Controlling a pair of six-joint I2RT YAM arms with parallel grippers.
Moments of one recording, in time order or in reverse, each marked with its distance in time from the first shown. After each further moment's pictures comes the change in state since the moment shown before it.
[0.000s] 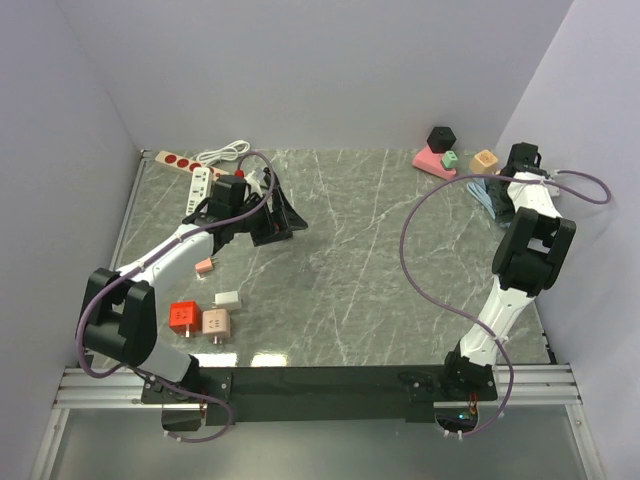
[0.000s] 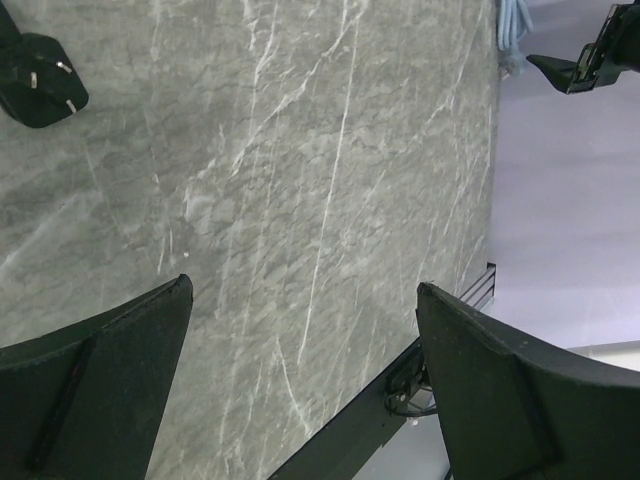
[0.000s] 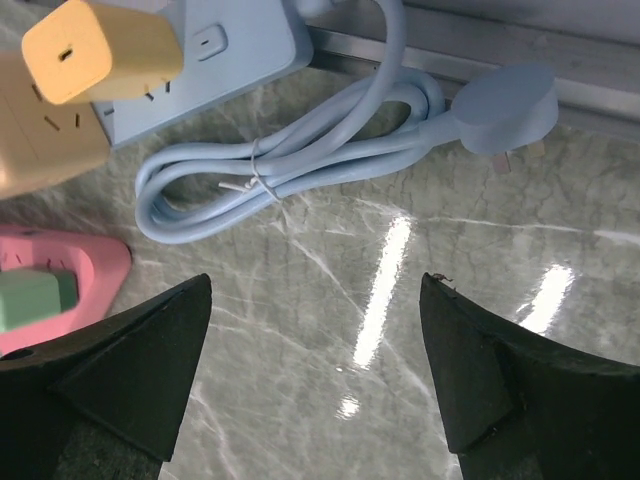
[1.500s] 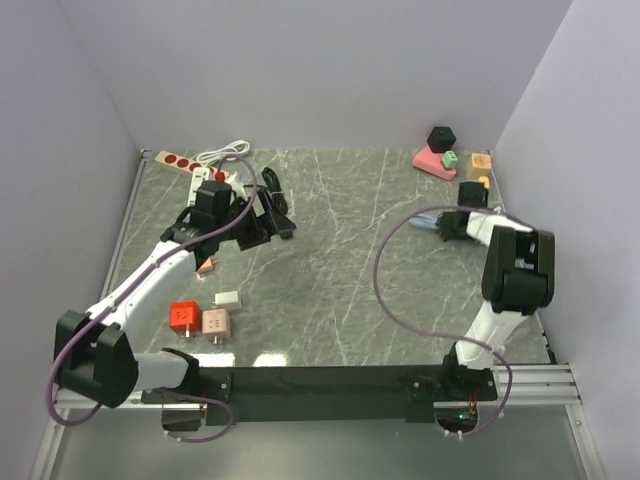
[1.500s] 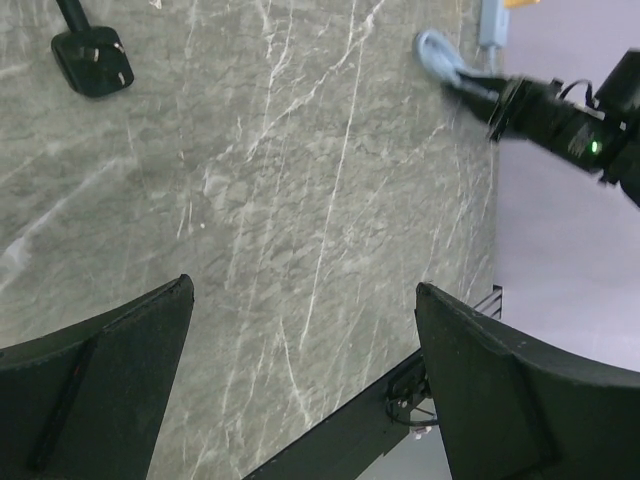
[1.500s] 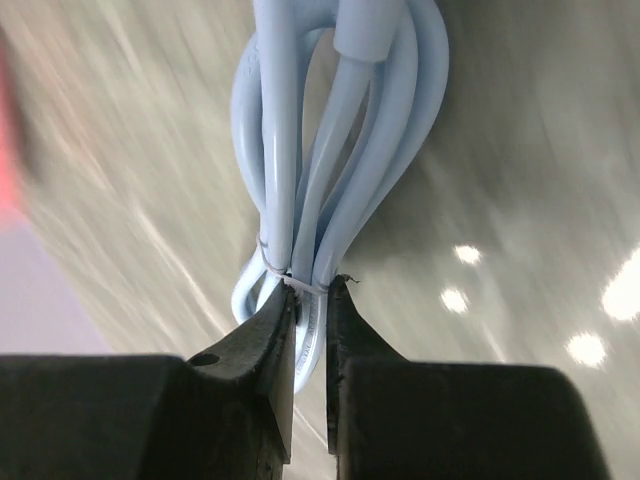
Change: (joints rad) left arm 0.000 -0.192 -0.038 -0.120 -0.109 -0.010; right arm 0.179 -0.172 -0.535 0.375 -0.150 0.470
